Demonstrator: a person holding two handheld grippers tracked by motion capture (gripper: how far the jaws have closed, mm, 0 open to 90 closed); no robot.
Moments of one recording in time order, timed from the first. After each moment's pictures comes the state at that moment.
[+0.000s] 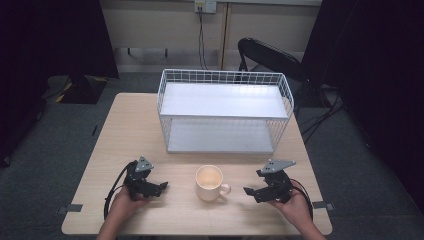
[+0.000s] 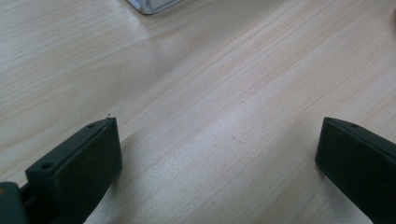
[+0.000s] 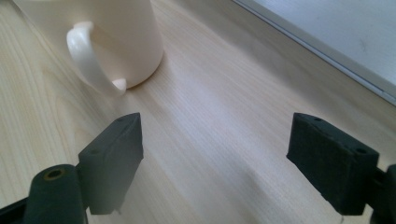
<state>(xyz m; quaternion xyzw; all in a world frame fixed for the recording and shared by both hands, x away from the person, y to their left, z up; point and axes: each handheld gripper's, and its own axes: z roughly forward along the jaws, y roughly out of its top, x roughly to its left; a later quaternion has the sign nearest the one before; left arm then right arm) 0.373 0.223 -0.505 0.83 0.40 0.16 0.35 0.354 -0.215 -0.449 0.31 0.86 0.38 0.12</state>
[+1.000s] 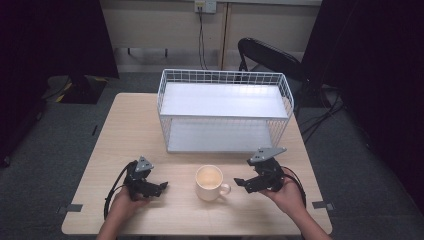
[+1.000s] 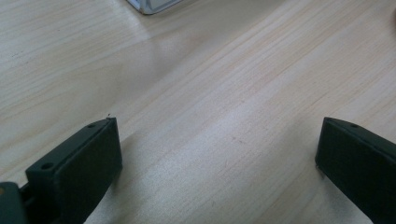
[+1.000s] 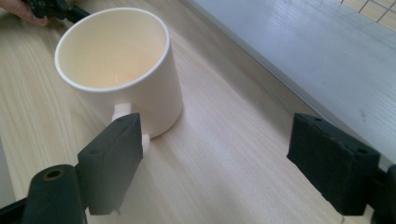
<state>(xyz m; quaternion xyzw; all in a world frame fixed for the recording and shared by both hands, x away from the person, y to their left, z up) 0.373 0.223 -0.505 0.83 0.40 0.16 0.35 0.367 -0.183 -0.410 0.28 0.87 0.38 0.12</state>
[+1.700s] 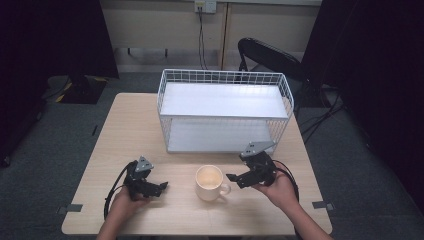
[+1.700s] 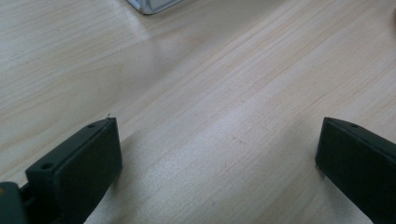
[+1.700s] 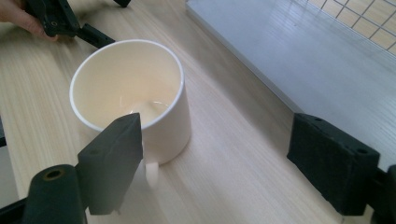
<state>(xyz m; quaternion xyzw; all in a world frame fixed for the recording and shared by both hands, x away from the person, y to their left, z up) 0.373 0.223 -0.505 0.83 0.40 0.16 0.35 0.376 -0.158 -0.396 0.27 0.88 0.38 0.11</state>
